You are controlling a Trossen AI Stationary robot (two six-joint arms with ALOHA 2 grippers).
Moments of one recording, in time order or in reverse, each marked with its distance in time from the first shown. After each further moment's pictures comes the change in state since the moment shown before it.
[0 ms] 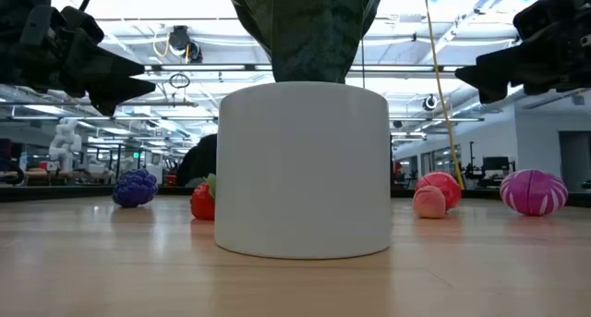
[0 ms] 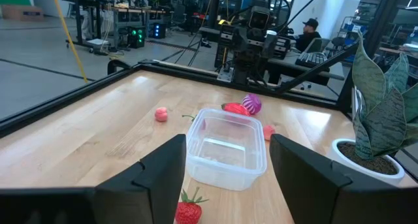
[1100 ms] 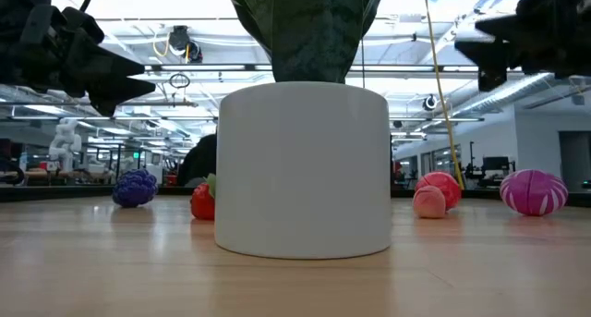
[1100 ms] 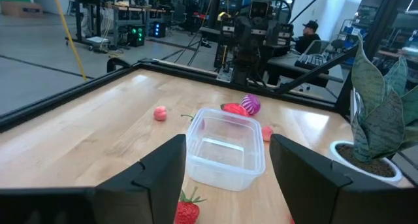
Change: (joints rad) left arm 0.000 0.000 0.000 0.000 0.000 -0.025; right arm 0.000 0.000 0.000 0.191 0.002 0.155
